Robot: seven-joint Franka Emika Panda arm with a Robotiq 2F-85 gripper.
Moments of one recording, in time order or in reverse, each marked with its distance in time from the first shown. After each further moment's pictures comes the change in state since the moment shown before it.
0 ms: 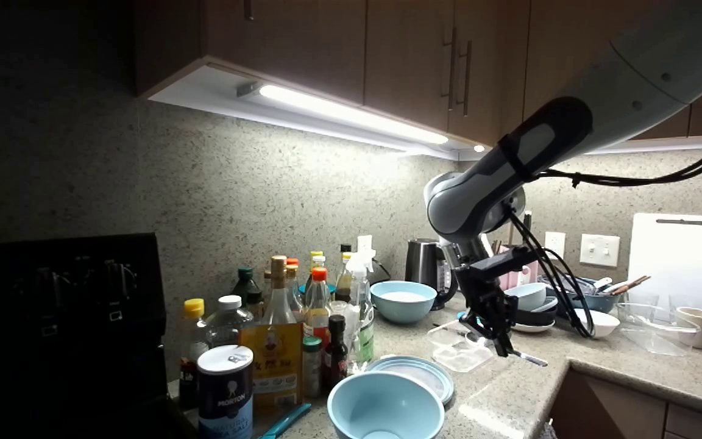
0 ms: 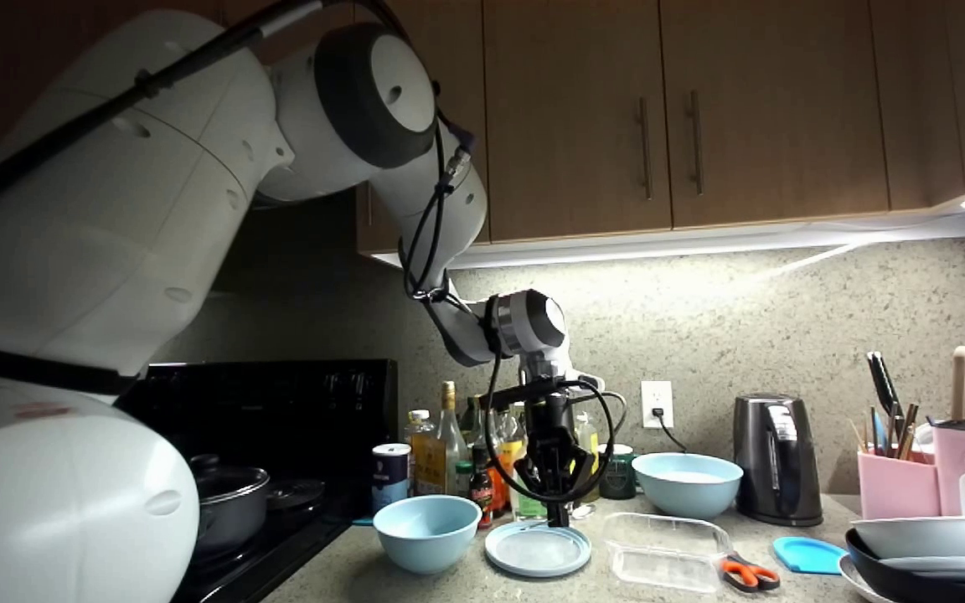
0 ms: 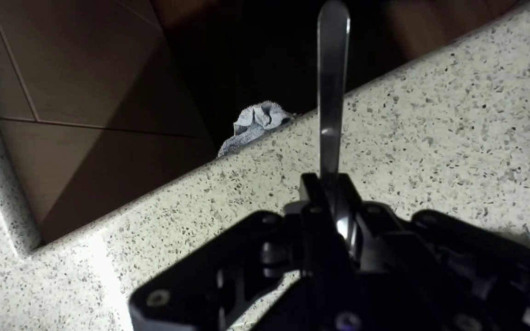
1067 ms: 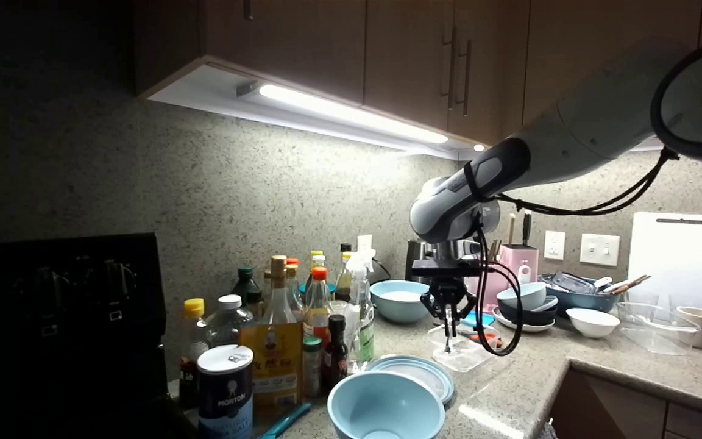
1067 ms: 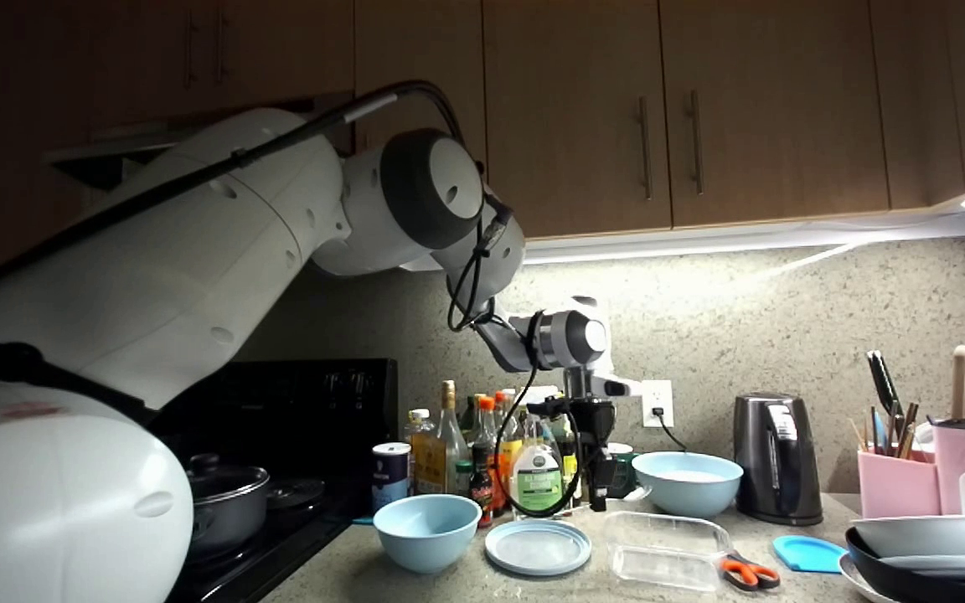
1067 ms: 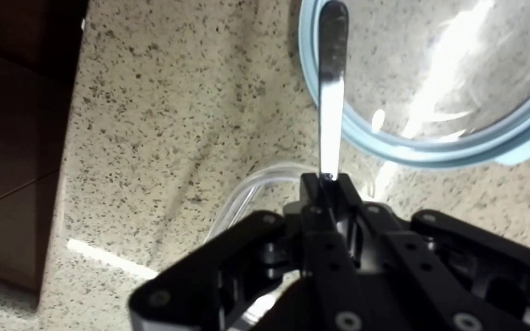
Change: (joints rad) arm -0.027 0.272 -0.063 0.362 0.211 0.169 0.571
